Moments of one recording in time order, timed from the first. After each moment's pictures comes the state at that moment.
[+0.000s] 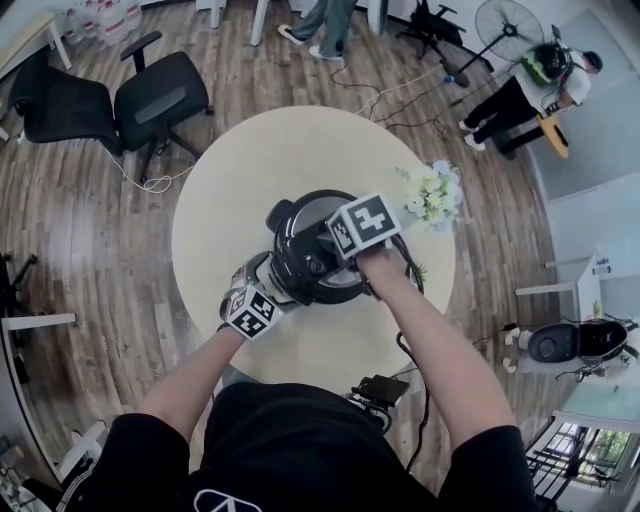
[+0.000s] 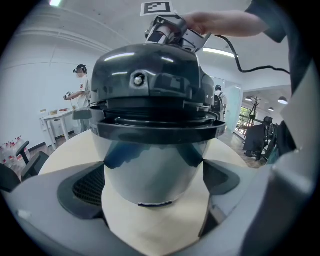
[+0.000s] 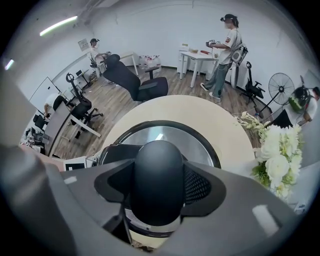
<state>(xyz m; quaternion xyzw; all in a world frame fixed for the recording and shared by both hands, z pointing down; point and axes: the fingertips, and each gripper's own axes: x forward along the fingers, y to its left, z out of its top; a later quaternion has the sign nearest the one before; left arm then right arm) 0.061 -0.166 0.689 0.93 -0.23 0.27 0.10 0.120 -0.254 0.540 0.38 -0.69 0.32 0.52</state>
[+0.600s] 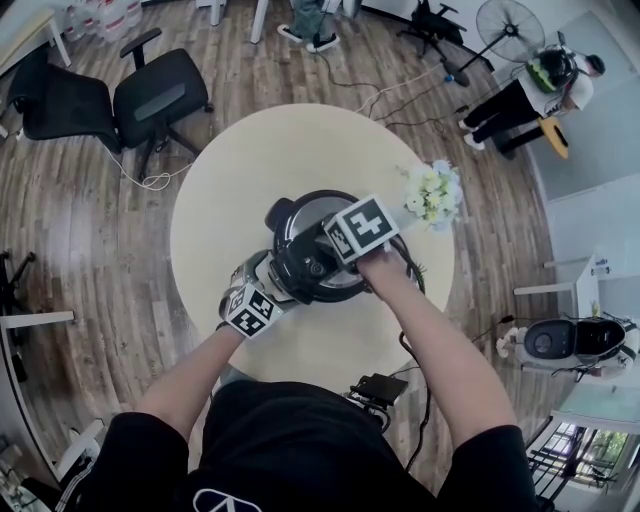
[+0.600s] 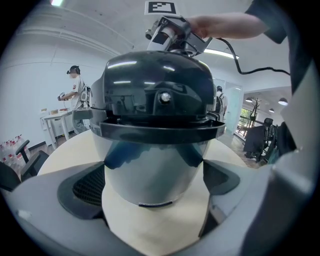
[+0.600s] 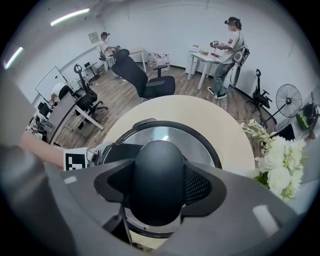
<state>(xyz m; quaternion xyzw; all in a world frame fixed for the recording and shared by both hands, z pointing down) 0.062 -0.168 0.689 0.93 -0.23 0.27 0.10 0.114 -0.251 0.545 0.35 -0.71 0.29 0.55</state>
